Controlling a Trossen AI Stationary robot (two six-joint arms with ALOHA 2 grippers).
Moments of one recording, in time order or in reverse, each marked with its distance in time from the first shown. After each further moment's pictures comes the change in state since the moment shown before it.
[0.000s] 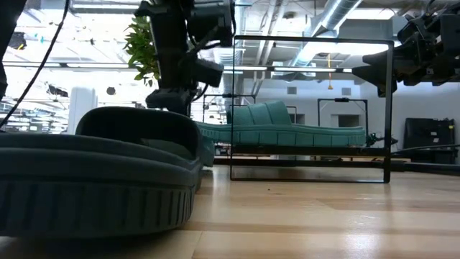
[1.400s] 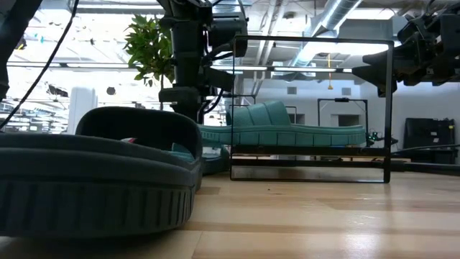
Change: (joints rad) left arm 0.094 0.091 0.127 -0.020 0.270 0.133; right arm 0.000 0.000 0.000 0.000 0.000 0.000
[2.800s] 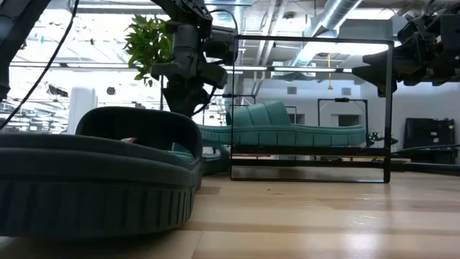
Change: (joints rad) left arm 0.168 0.000 0.100 -0.220 0.338 0.180; right arm 0.000 0.000 0.000 0.000 0.000 0.000
